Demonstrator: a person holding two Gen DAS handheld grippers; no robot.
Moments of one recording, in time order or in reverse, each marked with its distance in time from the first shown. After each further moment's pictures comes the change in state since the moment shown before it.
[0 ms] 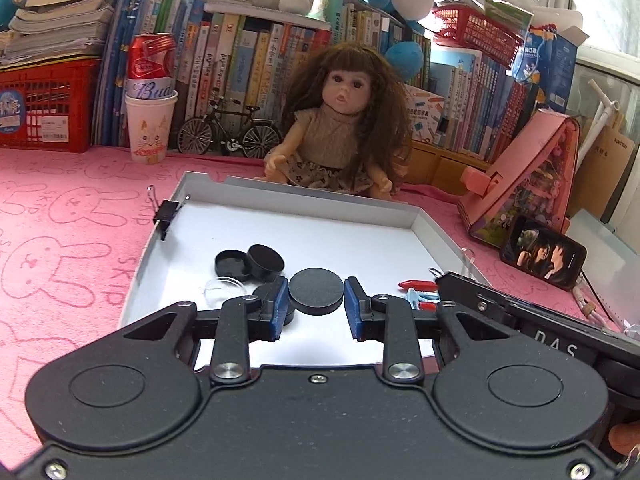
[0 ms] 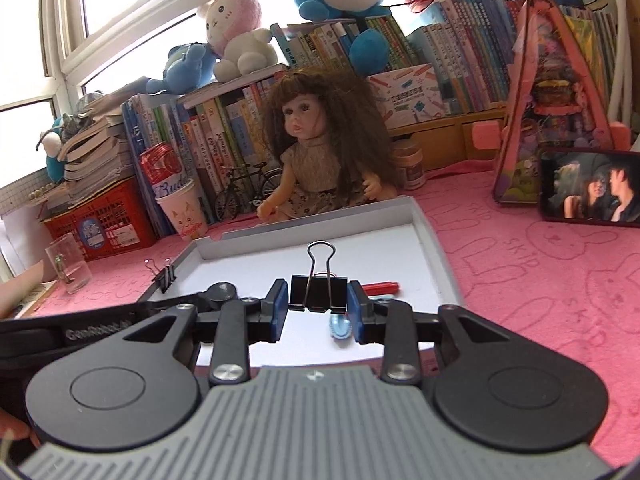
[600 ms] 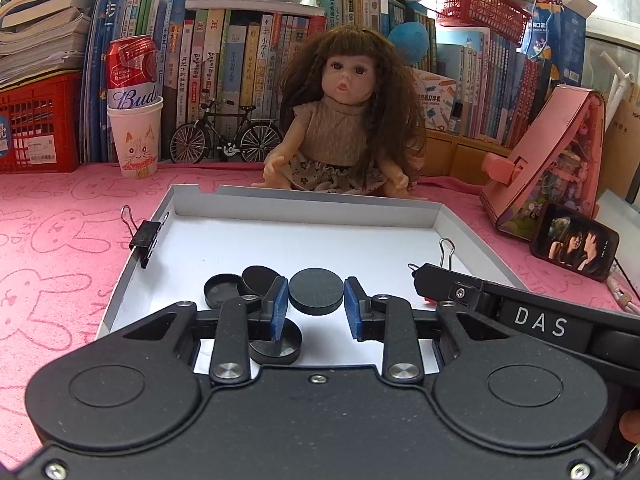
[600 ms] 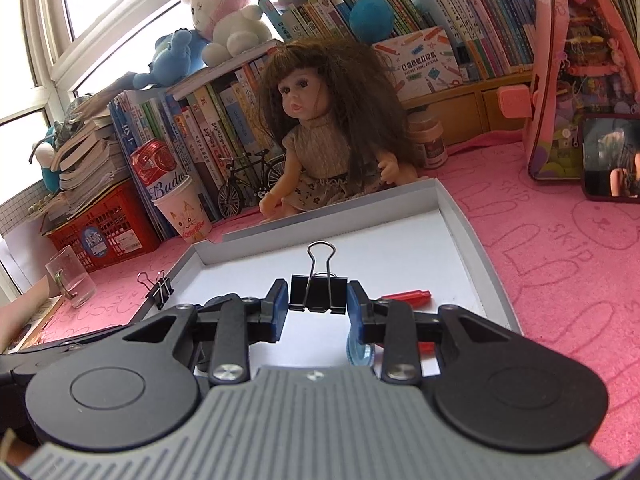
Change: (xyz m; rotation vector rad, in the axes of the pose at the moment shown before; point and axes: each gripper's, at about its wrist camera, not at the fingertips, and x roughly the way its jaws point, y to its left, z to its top) left arm 0.046 -0.007 0.010 0.063 0.008 0.058; right arm 0.051 -0.010 0.009 0.075 0.067 0.026
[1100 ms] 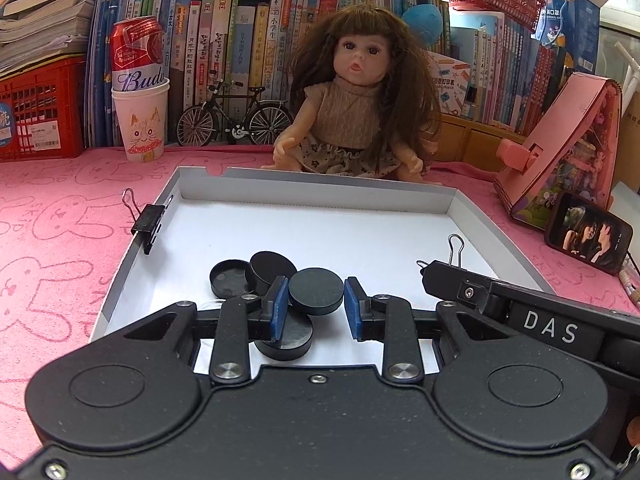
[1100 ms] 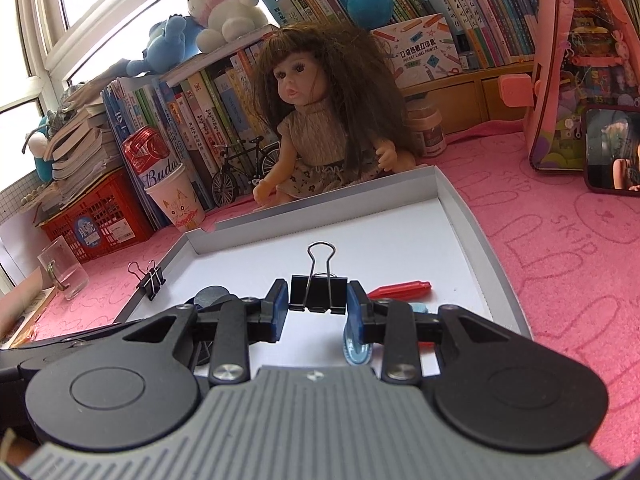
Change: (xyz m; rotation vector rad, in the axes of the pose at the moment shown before) left arm 0.010 0.003 -0.001 -0.006 0.049 0.028; right arm 0.006 0.001 -0.002 -0.013 0.028 -0.018
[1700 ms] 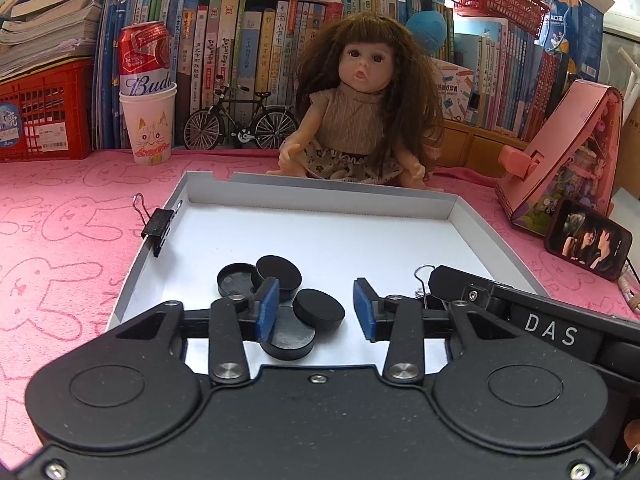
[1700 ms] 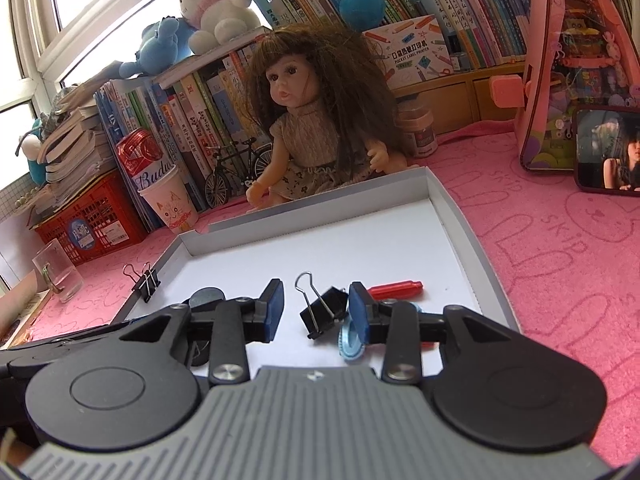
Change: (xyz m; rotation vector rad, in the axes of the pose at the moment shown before) left arm -0.010 0.000 0.003 -0.016 -0.013 0.009; right arm -0.007 0.001 0.002 0.003 -0.010 -0.023
